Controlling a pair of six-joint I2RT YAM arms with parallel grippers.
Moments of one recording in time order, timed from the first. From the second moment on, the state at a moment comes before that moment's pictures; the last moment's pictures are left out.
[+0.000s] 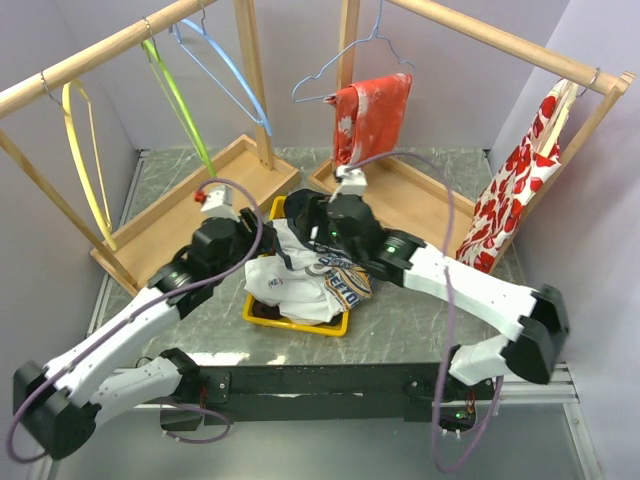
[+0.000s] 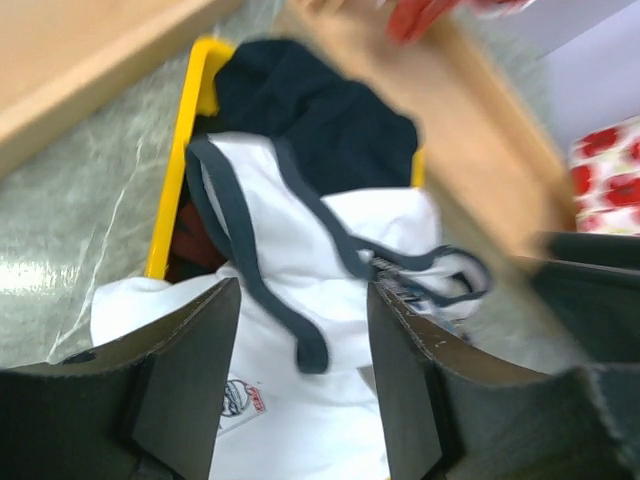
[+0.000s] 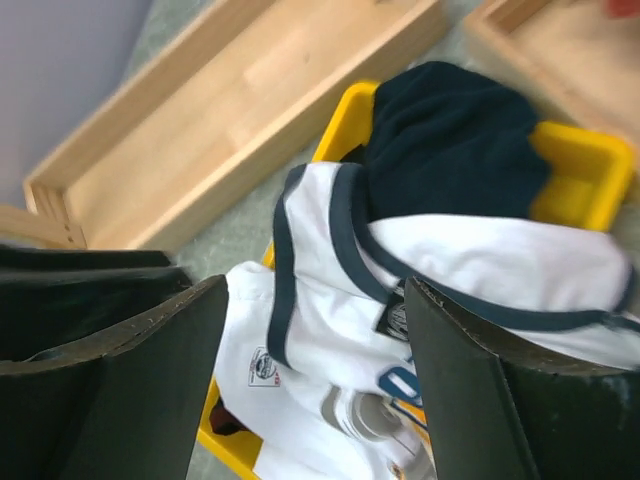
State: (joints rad) left arm -0.64 0.93 0.80 -0.23 -0.30 -0.73; right arm 0.92 1.40 1.20 -0.24 0.41 0.59
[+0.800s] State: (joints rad) left arm -0.50 1.42 0.90 -0.03 -0.24 -0.73; right arm 0.57 1.22 0.75 -0.24 0.33 0.70
